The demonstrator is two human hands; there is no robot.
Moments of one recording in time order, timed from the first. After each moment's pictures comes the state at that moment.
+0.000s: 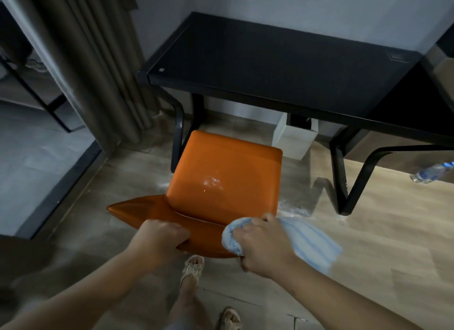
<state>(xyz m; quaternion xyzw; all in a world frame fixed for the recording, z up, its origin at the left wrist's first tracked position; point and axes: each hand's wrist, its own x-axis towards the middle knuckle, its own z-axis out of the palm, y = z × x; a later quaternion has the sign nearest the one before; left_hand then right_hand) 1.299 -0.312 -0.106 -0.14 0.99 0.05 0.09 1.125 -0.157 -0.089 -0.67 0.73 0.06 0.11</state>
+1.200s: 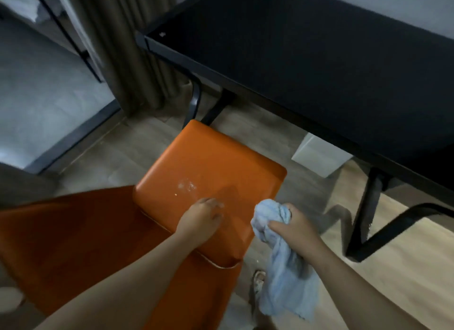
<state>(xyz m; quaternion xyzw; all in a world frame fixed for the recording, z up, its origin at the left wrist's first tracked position) 1.041 -0.273 -0.197 -0.52 0.77 0.37 0.01 0.837 -0.172 -0.173 -0.35 0.80 -0.20 0.43</state>
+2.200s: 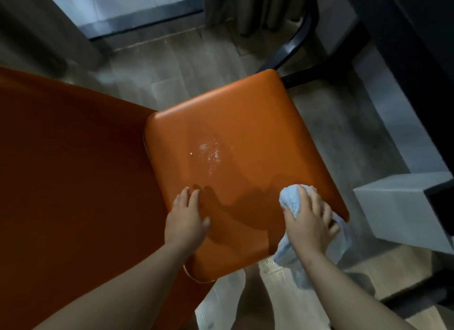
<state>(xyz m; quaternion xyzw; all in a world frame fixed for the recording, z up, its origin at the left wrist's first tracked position) 1.013 -0.269 -0.372 -0.84 0.43 0.34 0.03 0.792 -0.321 -0.364 -0.62 0.76 0.09 0.17</state>
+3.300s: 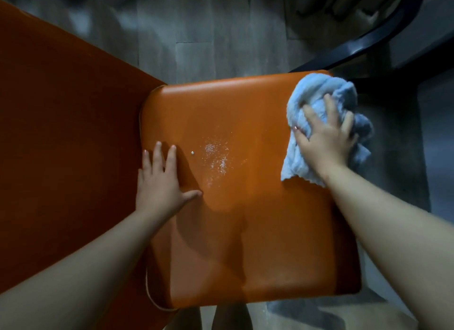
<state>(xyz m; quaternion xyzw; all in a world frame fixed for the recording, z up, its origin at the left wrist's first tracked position) 1.060 -0.334 -0.424 -0.89 0.36 0.27 0.06 0.855 -0.555 -0.424 -0.82 0.57 0.03 0.09</state>
